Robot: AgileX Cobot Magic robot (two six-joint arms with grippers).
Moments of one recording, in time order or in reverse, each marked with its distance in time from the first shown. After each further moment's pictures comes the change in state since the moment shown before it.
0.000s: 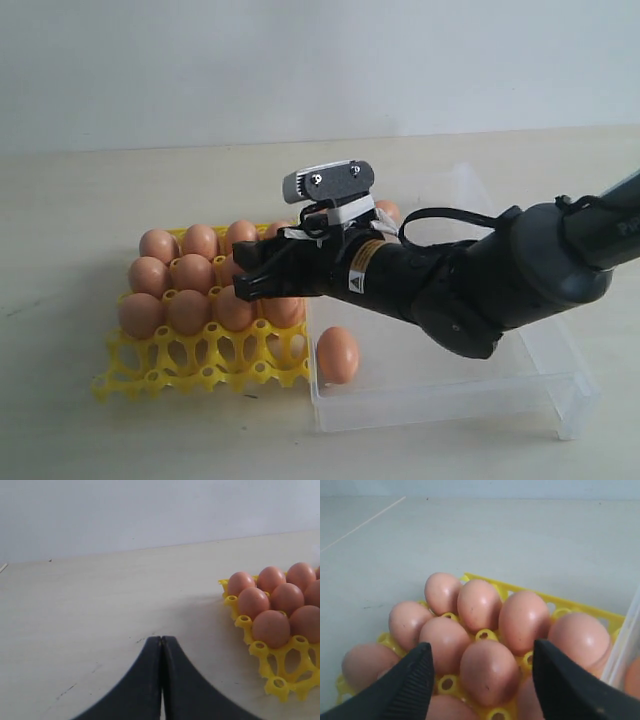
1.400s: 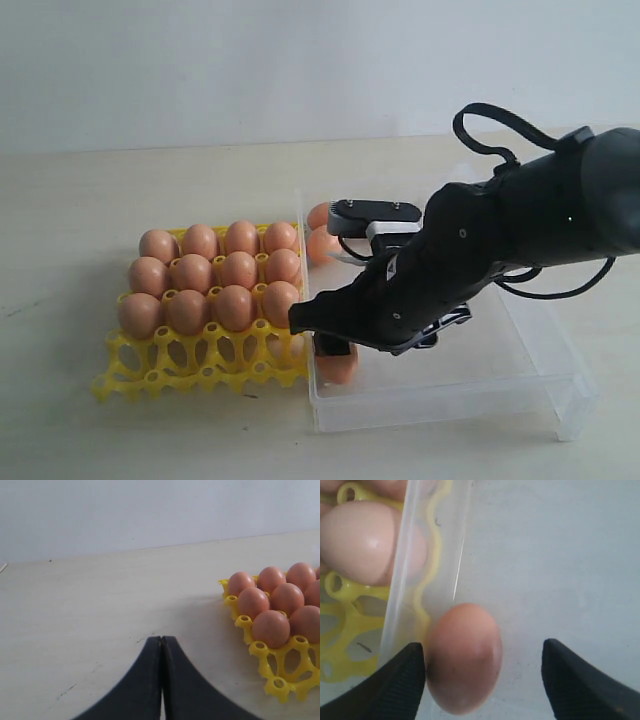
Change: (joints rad) left arm 0.000 0.000 0.000 0.000 0.000 0.000; right arm -0.008 -0.161 -0.064 0.522 1.023 -0.214
